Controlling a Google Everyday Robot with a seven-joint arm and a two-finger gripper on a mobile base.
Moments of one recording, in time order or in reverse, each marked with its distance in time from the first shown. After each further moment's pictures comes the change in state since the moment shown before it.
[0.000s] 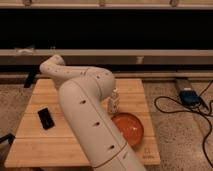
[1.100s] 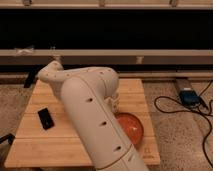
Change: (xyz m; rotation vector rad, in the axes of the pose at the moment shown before) arm 0.034 0.045 0.006 -0.031 0.053 -0.097
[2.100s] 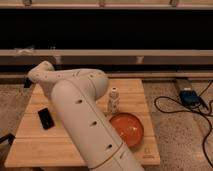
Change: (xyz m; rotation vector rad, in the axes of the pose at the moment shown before) arm -0.039 0.037 -0.007 -0.022 -0.021 -0.150
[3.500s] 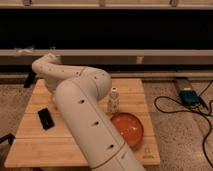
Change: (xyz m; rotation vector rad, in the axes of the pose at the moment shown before) arm -0.023 -0.039 -0.034 -0.026 -0.154 0.035
